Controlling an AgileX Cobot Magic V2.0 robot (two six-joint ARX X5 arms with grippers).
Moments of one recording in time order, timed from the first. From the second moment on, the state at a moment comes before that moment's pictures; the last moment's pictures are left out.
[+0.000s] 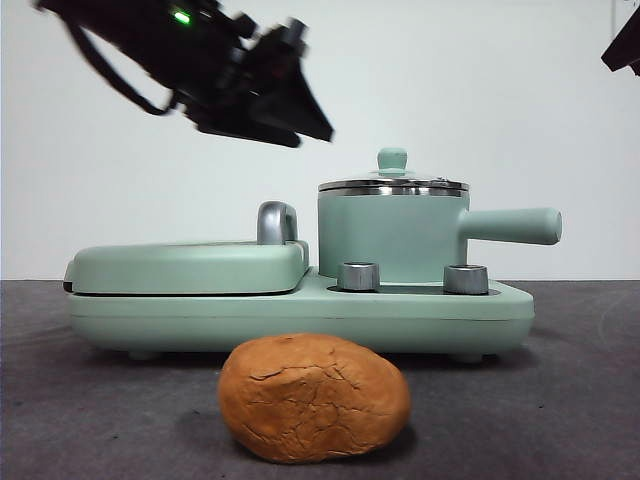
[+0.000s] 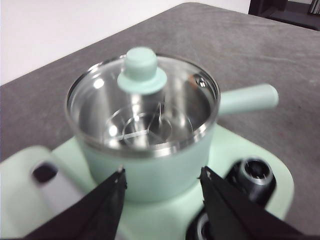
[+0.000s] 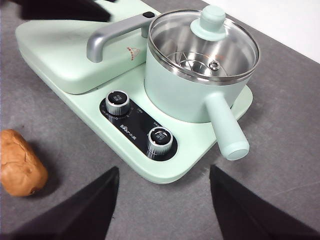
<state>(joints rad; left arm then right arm) -0.63 1.48 0.95 0.21 0.18 0.14 0.25 0.59 0.67 -0.56 -0.36 -0.33</state>
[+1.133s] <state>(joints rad) -0.63 1.93 1.47 0.12 0.18 0.14 0.25 0.59 0.67 -0.56 -0.36 -0.33</state>
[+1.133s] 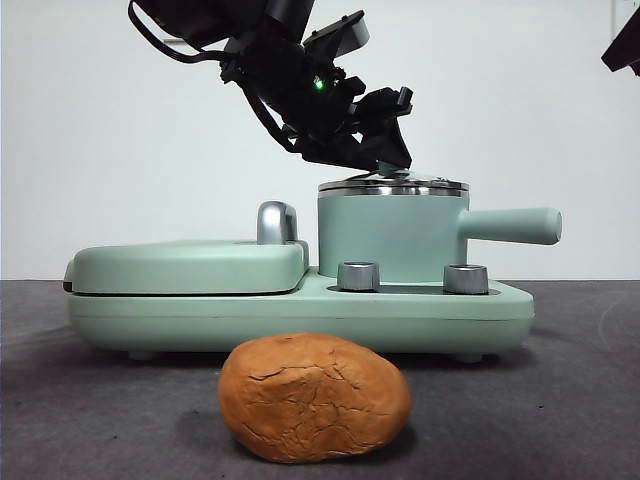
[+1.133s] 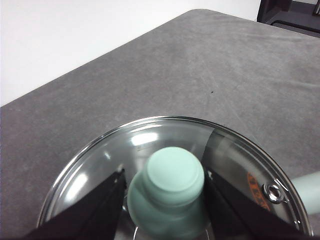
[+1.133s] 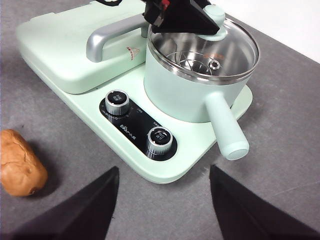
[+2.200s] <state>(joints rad) -0.63 1.63 1.47 -0.08 0.18 0.13 0.25 0.59 0.67 -0.56 -0.36 -0.33</state>
